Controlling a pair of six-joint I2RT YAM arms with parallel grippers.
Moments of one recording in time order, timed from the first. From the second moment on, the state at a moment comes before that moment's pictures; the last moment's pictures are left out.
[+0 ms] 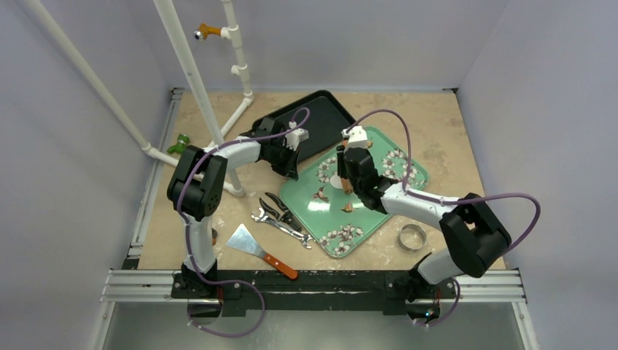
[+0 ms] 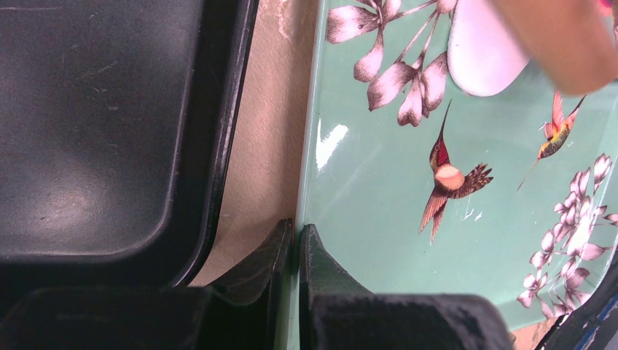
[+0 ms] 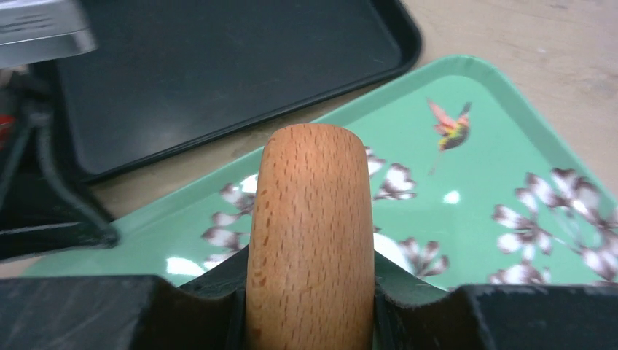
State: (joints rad) left arm -0.40 2.00 1.31 -0.39 0.51 0.09; right arm 0.66 1.48 0.78 0.23 0.46 0.22
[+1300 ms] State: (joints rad) left arm -0.31 2.06 1.42 -0.66 0.68 0.12; right arm 0.51 1.30 0.74 0.19 0.21 0.16
